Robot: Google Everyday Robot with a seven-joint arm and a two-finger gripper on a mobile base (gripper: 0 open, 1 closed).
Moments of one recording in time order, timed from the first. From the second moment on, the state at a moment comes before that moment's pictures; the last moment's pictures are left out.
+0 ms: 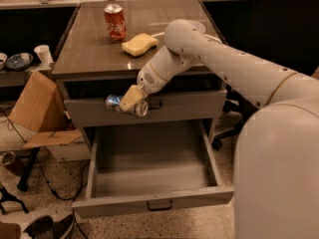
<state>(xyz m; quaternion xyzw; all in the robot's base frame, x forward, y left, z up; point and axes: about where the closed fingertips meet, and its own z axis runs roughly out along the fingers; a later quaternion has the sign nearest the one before) 0.636 0.089 0.753 -0.46 0.81 0.33 0.14</state>
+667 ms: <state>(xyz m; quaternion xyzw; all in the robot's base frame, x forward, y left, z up) 0.580 0.063 0.715 -0.45 0.81 0.35 0.13</state>
